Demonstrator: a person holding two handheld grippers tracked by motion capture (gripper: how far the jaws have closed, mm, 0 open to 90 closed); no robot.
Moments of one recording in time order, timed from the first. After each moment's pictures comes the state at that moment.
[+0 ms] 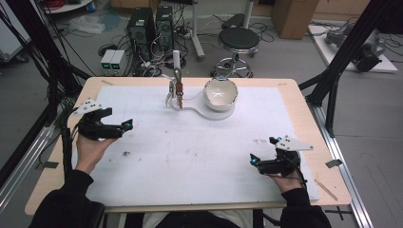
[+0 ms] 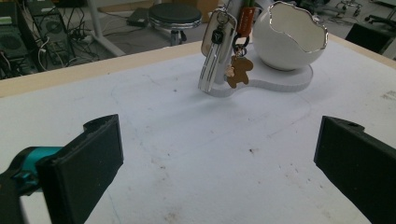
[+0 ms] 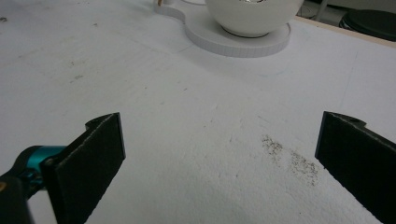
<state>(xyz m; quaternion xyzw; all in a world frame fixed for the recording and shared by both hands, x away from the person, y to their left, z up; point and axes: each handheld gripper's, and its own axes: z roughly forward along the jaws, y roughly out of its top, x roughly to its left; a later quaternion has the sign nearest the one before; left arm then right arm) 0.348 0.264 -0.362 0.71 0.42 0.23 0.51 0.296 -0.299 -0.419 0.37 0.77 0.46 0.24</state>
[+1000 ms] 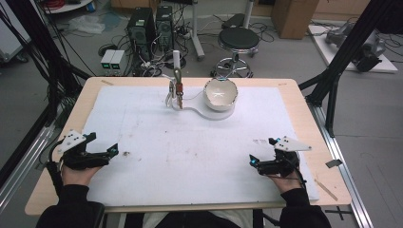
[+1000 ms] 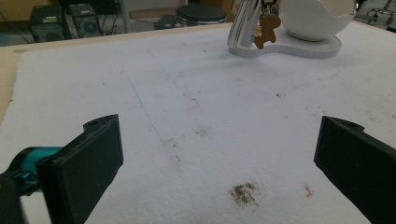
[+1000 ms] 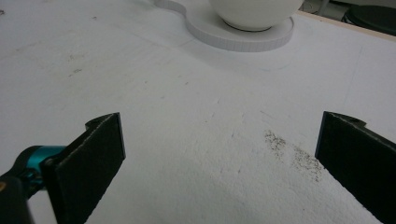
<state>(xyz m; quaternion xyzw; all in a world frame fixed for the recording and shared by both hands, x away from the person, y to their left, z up) 0.286 0.301 -0.419 0.68 0.45 0.28 0.50 0.297 -0.298 -0.423 0.37 0.78 0.46 0.23</state>
